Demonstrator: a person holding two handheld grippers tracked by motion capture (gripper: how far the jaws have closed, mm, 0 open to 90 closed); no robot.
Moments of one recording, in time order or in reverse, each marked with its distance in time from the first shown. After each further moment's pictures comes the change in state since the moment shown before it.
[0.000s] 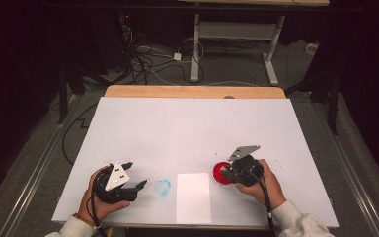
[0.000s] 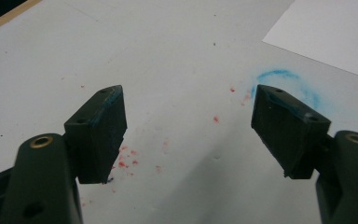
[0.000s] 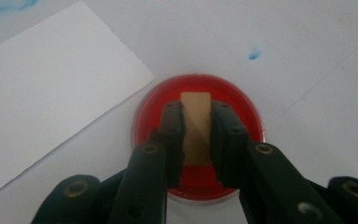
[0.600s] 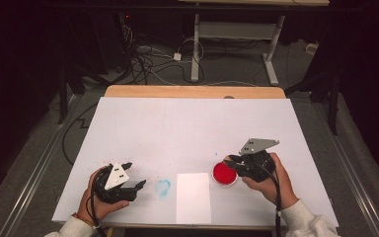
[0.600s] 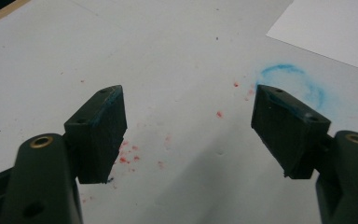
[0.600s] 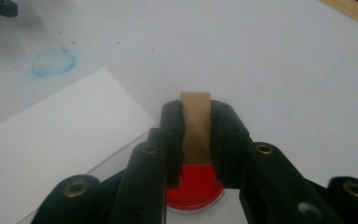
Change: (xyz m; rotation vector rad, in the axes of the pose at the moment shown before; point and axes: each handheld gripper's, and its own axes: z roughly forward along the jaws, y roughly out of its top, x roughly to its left) left arm 0.001 -0.003 0.001 0.018 -0.008 -0.013; right arm 0.001 0.014 -0.050 -0.165 -0.019 -0.015
